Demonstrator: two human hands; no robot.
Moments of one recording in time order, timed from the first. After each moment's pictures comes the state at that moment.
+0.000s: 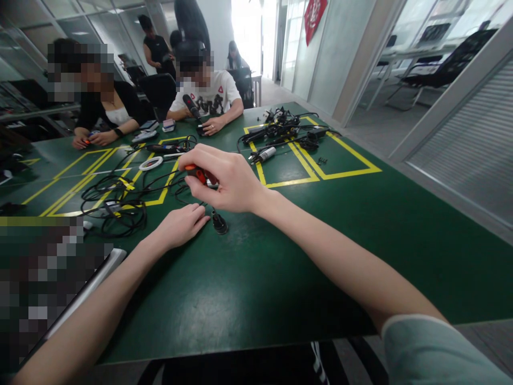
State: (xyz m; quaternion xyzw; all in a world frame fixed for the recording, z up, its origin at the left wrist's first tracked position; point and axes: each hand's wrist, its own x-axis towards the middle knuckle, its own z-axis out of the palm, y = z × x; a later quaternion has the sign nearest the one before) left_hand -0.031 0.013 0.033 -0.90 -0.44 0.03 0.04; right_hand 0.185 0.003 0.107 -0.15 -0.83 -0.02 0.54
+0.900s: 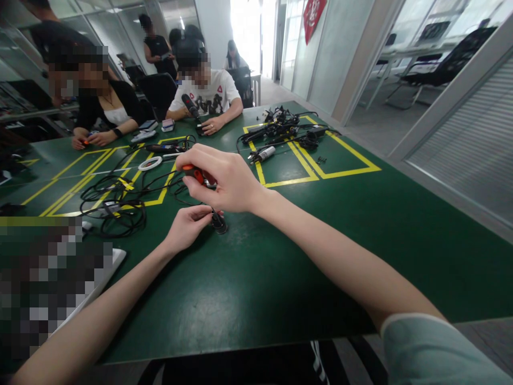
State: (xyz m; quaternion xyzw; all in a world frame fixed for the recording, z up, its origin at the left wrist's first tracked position) left_hand -0.013 0.003 0.005 -0.71 -0.39 -0.36 -0.46; right_hand 0.184 0.003 0.107 -0.15 -0.83 -0.02 0.54
